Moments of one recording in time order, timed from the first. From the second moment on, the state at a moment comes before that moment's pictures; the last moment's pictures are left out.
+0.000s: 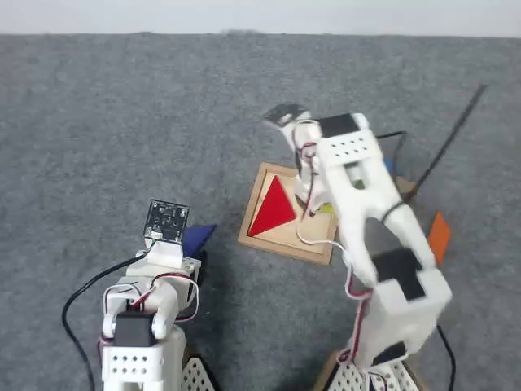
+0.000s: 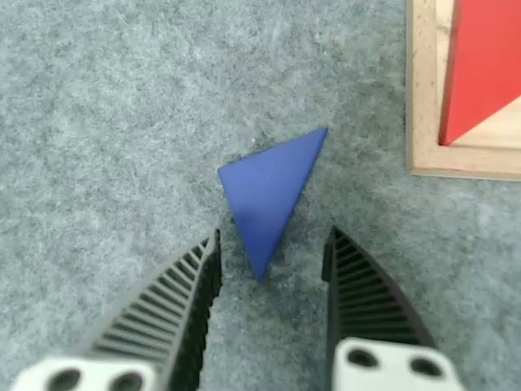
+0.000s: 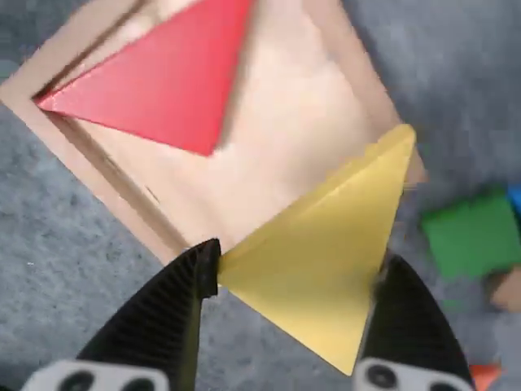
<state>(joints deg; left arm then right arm) -5.5 -103.1 97.0 72.2 -4.6 -21.4 16.5 -2.9 85.6 27.5</state>
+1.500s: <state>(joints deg) -5.5 -103.1 97.0 72.2 -4.6 -25.8 34.3 -16.8 85.5 46.3</state>
